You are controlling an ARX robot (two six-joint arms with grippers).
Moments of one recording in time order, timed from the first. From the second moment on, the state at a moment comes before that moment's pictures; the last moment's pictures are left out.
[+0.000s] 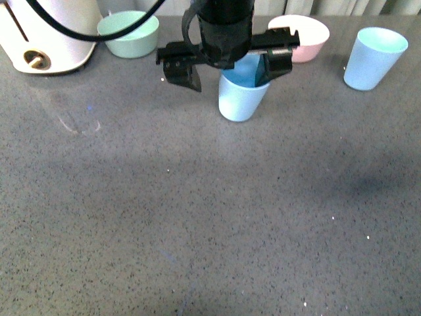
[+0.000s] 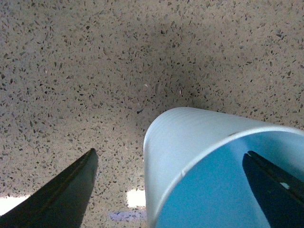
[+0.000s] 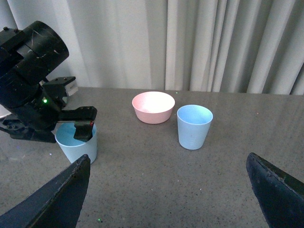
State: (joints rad) left arm -0.66 2.60 2.26 -0.74 -0.08 -0.49; right arm 0.00 0.00 0.02 0.00 0.00 -0.01
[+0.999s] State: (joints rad) left arm -0.42 2.08 1.71 -0.29 -0.21 -0.37; right arm 0.00 0.00 0.02 0.00 0.00 -0.01
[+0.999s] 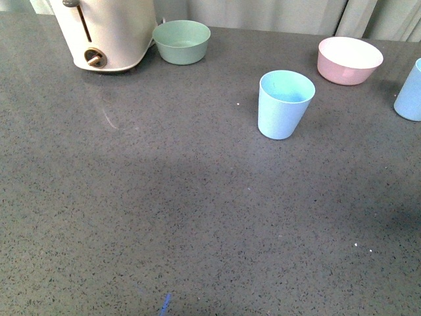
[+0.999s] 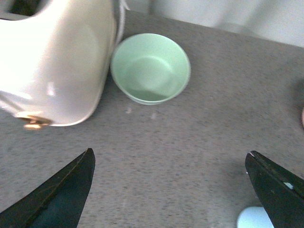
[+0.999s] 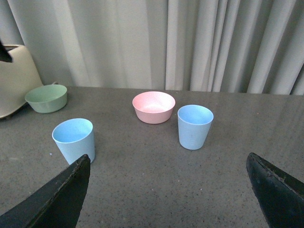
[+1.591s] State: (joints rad) left arm -0.11 1.06 0.29 0.75 -0.10 -0.01; right arm 0.00 0.00 0.02 0.00 0.00 -0.01
